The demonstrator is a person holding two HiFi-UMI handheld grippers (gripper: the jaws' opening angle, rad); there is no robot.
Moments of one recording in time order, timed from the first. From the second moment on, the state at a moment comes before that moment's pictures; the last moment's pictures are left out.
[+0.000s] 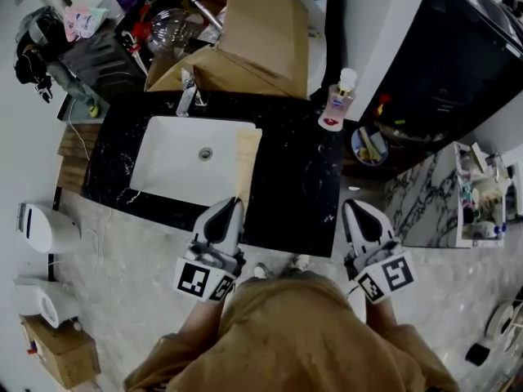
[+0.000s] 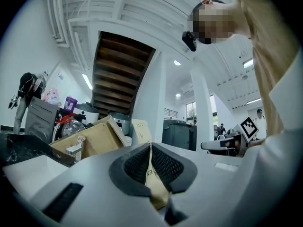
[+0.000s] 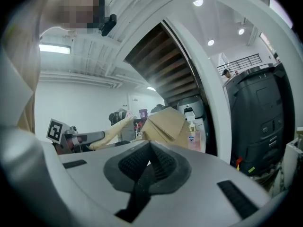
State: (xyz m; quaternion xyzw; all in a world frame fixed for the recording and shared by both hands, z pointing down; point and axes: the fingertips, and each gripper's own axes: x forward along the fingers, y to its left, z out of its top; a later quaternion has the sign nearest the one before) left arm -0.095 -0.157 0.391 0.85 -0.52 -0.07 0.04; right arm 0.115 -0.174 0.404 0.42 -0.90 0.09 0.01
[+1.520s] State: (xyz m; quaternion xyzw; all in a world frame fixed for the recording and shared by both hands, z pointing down) left arm -0.025 -0.299 0.519 0.85 -0.50 0.08 0.11; right arm 0.164 -0.176 0.415 0.45 -0.89 0.09 0.00
